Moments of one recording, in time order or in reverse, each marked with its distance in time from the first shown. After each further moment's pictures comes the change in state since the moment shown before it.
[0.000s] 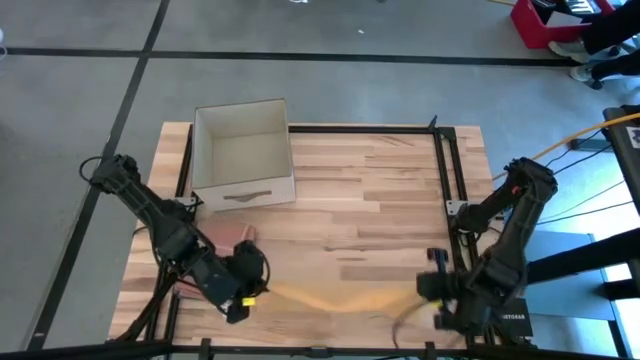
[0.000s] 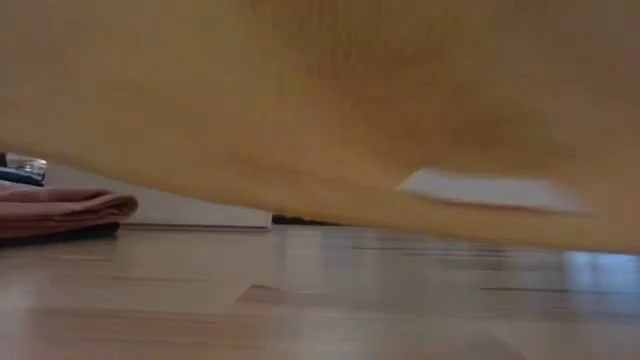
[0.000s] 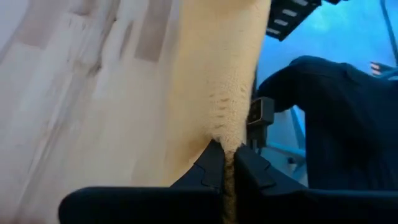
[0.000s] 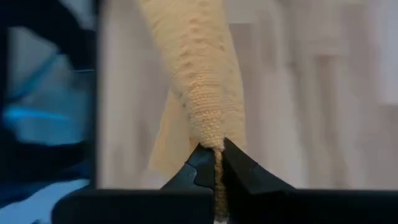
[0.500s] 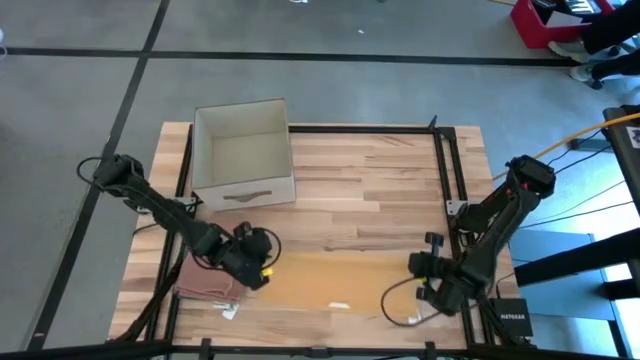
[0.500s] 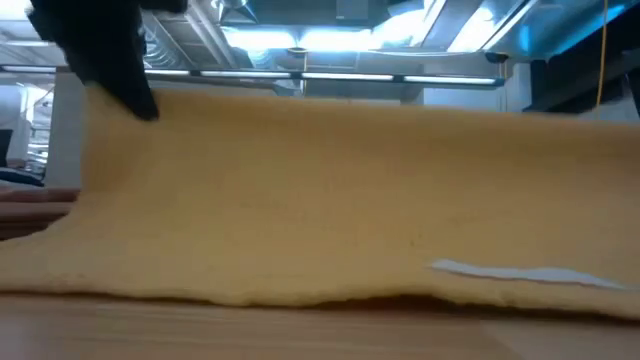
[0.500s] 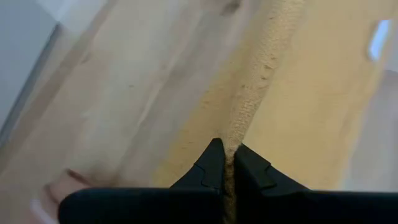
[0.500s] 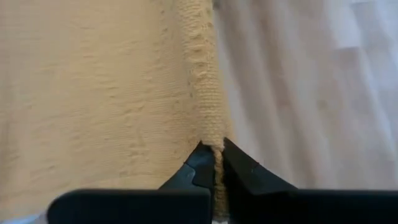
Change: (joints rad) left arm 0.109 0.000 -0.407 0.115 -0.104 -0.124; right arm -0.002 -0.027 -0.458 0.183 0.088 0.169
